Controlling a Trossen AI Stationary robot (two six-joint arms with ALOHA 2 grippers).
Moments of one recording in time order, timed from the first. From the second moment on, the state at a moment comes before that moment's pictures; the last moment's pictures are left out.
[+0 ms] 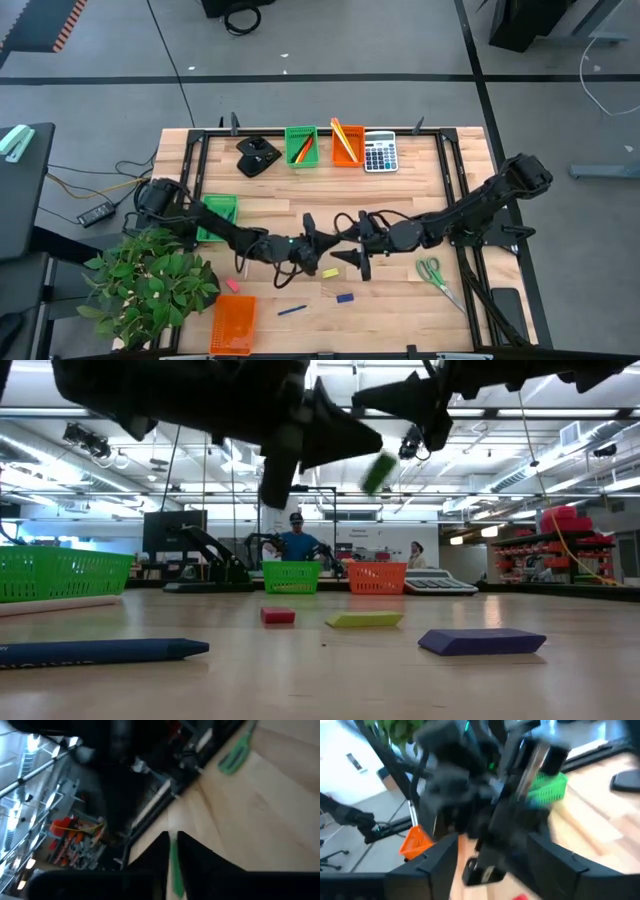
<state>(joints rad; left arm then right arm) -0.34 1.85 0.84 0.90 -0.58 0.86 0.38 1.49 0.69 0.63 0.36 0.43</state>
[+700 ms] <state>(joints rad) -0.27 1.85 0.88 0.54 -0.33 0.22 0.46 1.34 0.69 0.13 0.38 0.52</state>
